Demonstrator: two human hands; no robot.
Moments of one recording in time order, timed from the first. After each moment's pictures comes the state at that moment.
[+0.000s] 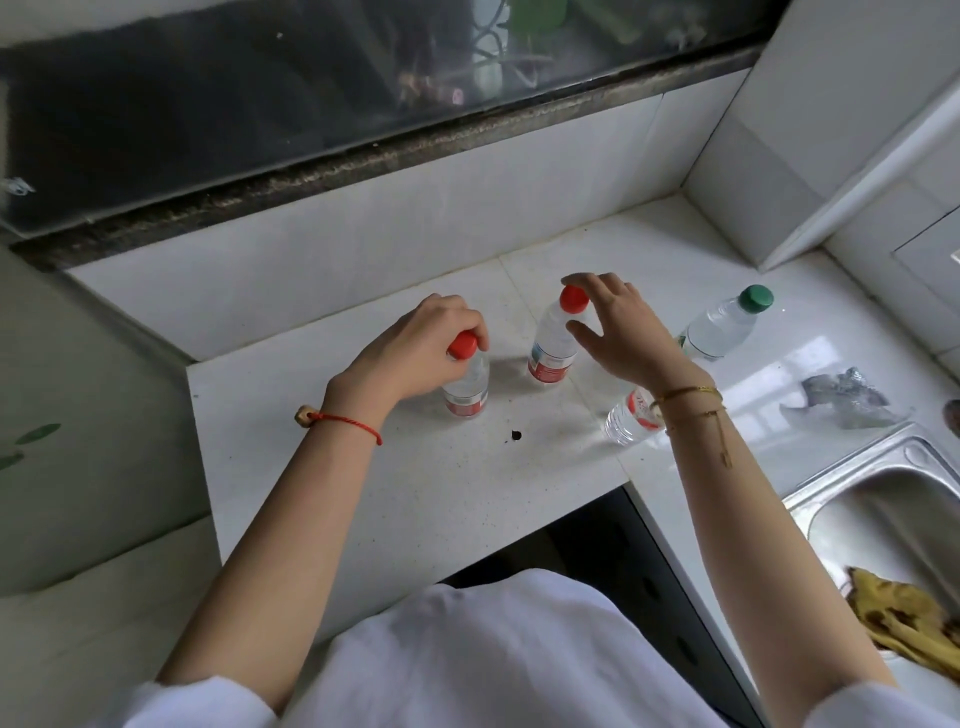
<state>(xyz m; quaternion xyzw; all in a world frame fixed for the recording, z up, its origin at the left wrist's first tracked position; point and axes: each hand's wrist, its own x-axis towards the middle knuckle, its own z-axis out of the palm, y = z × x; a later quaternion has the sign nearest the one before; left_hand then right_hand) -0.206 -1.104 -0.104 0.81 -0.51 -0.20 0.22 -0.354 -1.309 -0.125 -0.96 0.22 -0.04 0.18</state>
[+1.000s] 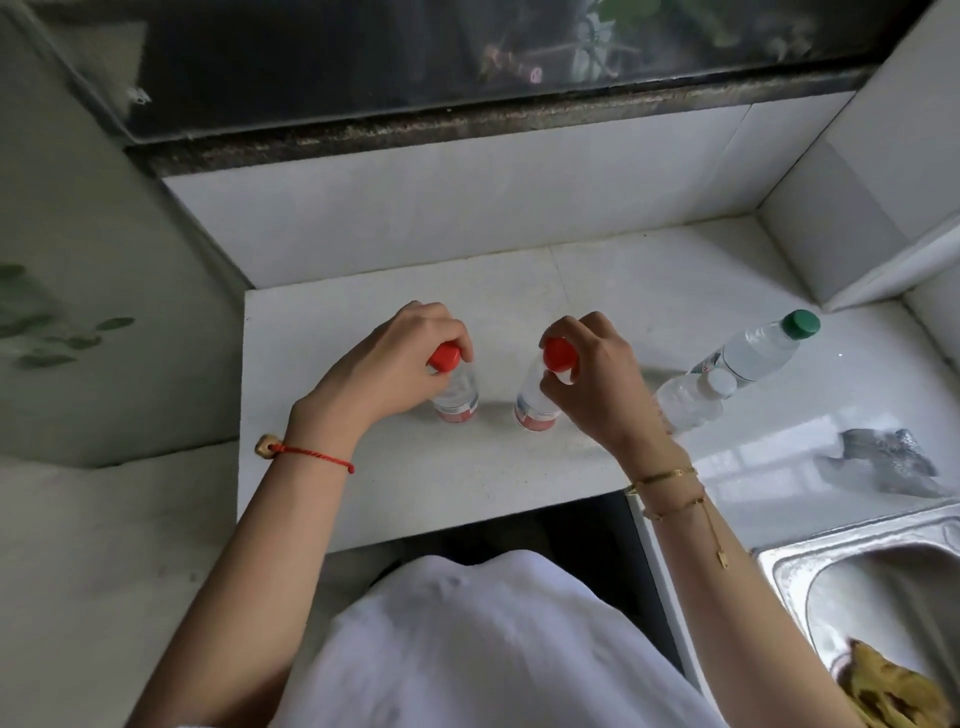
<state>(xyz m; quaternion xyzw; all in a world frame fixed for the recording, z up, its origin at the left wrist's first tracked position) -0.266 -1.038 -0.092 0.86 -0.42 -0.15 0.24 -0.391 -1.231 -0.109 -0.94 0.15 -0.09 0.29</state>
